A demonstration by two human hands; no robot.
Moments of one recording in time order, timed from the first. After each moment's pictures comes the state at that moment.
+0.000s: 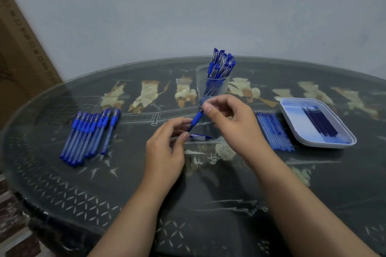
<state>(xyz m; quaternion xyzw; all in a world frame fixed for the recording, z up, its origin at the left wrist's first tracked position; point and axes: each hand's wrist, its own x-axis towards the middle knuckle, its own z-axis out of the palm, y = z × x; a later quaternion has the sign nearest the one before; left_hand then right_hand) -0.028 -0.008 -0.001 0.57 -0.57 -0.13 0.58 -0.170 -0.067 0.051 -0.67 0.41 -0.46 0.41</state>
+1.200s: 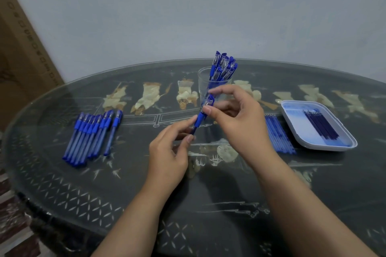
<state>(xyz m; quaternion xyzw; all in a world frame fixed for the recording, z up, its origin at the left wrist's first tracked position) -0.028 -0.006 -0.003 0.54 -0.57 -0.15 0.59 -0.166 -0.055 0.069 -0.66 0.38 -0.50 0.40</state>
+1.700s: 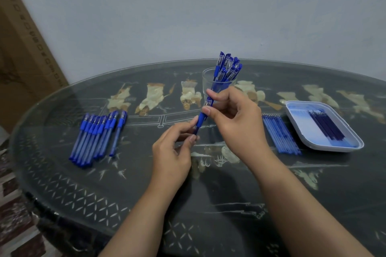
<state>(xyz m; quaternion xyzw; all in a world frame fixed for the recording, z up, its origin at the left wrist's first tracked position) -0.027 -0.007 -0.003 0.54 -0.53 -0.20 0.63 -0.153 -0.056 0.065 -0.69 0.36 -0.53 0.33</state>
